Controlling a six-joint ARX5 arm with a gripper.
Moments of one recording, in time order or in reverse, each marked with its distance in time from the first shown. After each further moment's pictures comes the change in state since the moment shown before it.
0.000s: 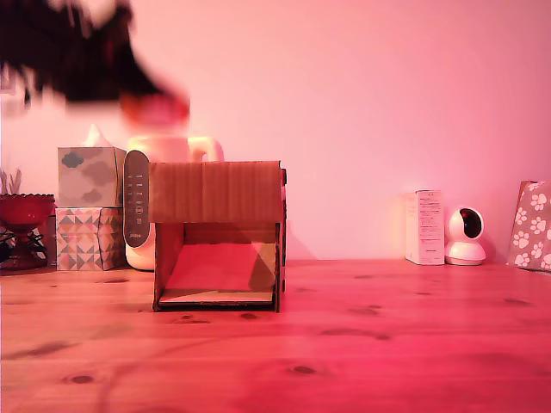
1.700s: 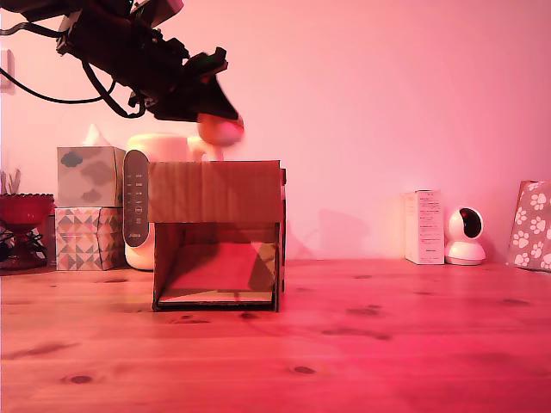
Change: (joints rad) arm 0.011 0.544 0.596 -0.236 -0.029 0.061
